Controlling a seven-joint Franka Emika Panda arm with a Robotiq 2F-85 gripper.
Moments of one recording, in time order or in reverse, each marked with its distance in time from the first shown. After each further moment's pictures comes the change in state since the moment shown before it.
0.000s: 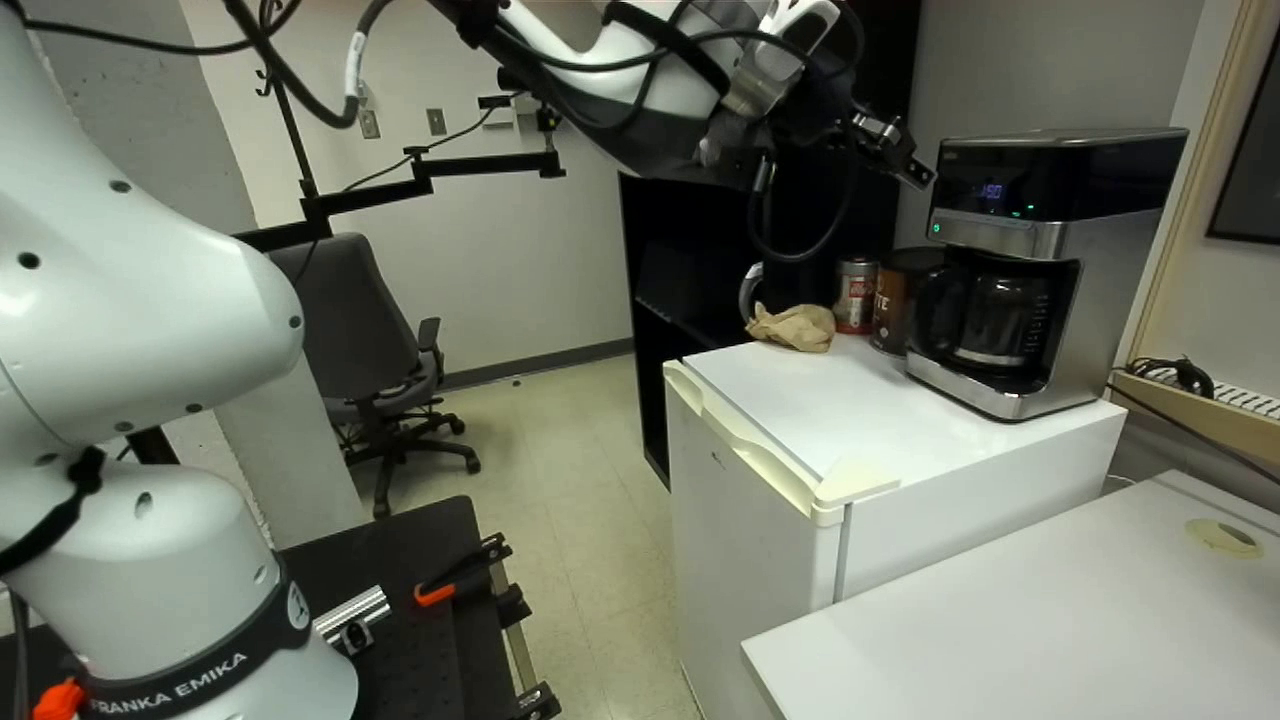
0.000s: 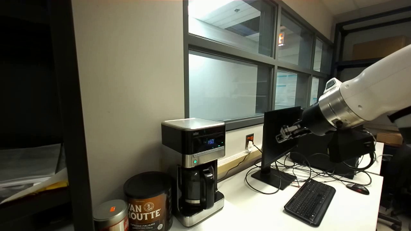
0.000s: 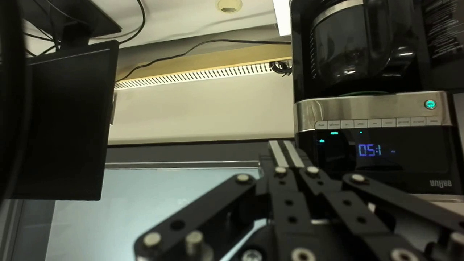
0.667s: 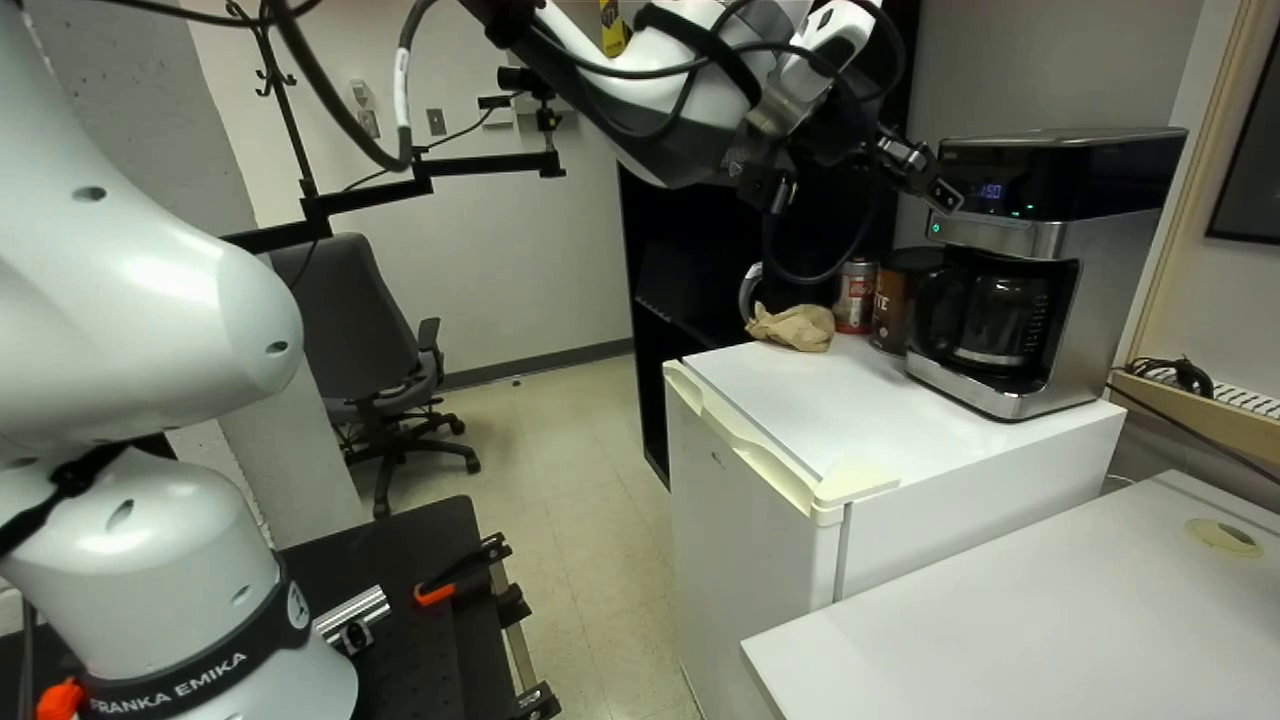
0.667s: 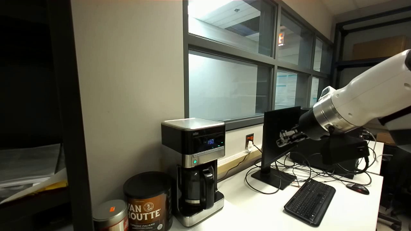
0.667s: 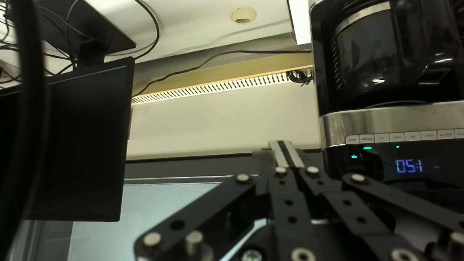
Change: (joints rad) arm -0.323 0.123 0.324 0.036 -0.119 -0.096 0.081
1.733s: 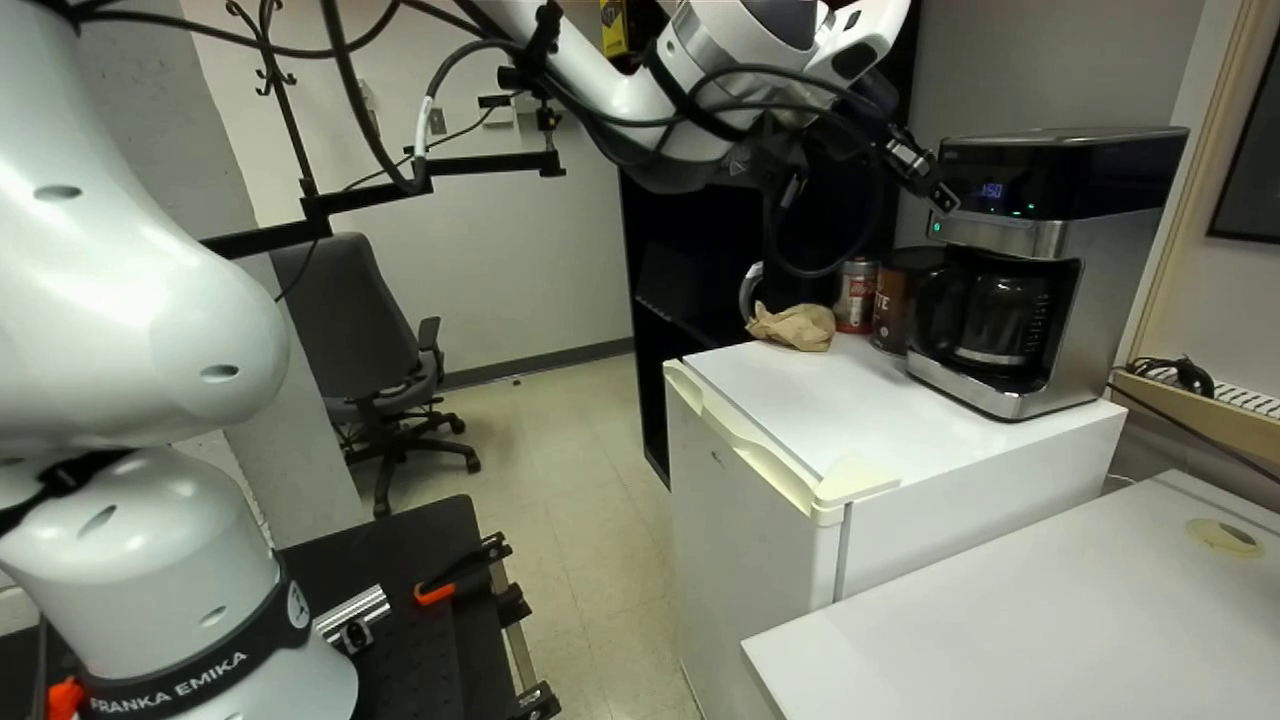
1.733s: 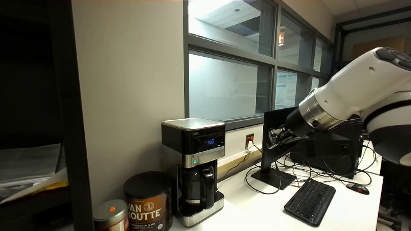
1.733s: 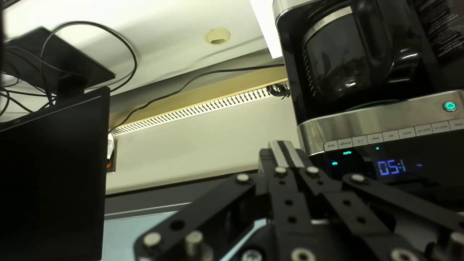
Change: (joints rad) arm -0.332 -0.137 0.331 0.024 0.560 0.118 -0.357
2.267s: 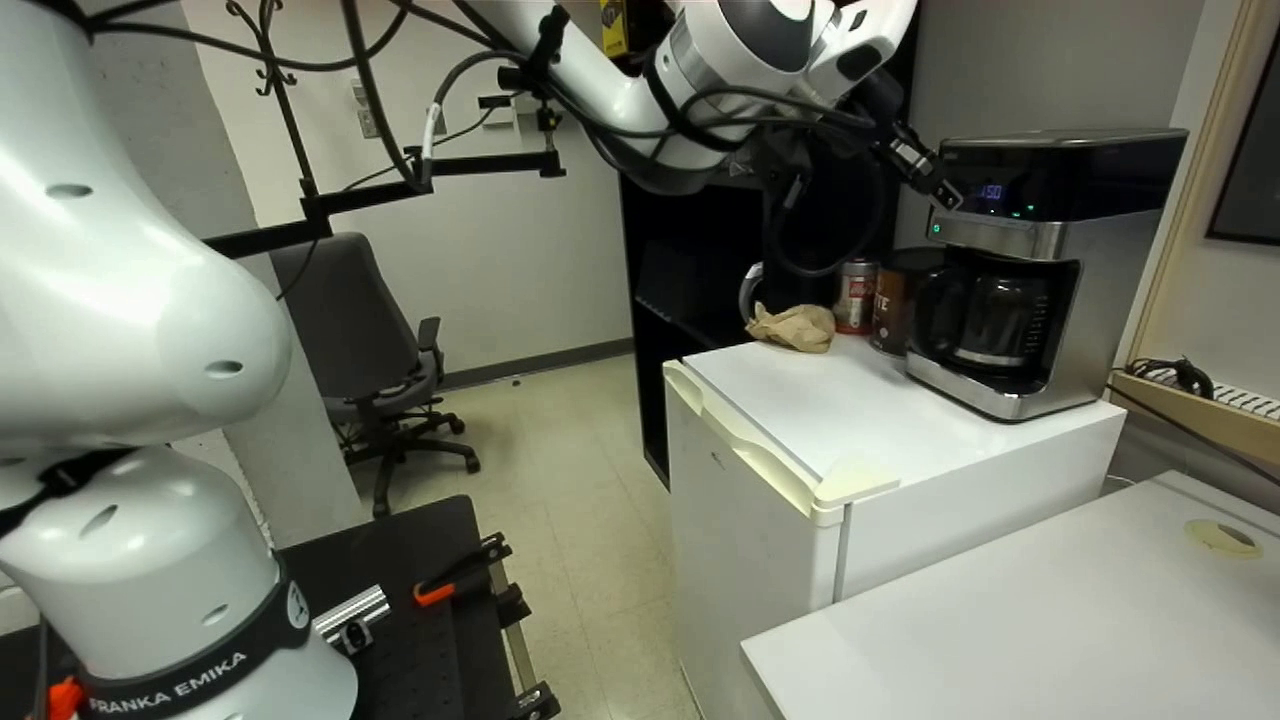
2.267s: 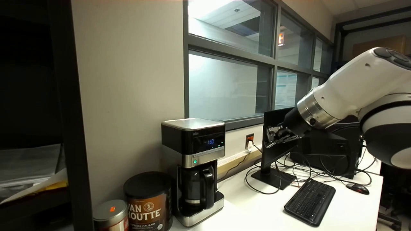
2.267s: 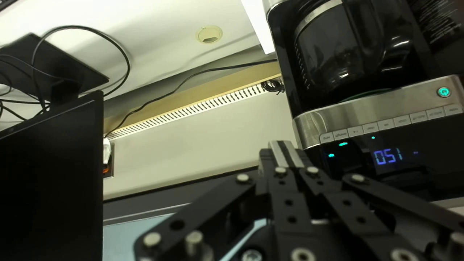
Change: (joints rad) arm 0.025 -0.042 -0.026 -0.006 0.177 0.050 -0.097
